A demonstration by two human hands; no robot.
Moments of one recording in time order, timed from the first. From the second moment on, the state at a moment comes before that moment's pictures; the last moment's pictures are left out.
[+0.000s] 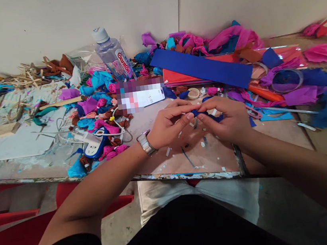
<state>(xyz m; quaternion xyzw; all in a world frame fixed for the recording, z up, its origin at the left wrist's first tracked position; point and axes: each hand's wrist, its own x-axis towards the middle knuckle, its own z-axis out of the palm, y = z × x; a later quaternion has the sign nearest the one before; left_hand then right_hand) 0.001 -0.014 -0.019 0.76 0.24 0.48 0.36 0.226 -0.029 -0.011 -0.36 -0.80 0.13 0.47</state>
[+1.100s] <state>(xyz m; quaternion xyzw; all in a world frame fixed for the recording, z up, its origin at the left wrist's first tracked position) 0.005 -0.017 -0.022 0.75 0.25 0.48 0.39 0.227 -0.029 -0.004 -0.35 -0.79 0.15 0.48</state>
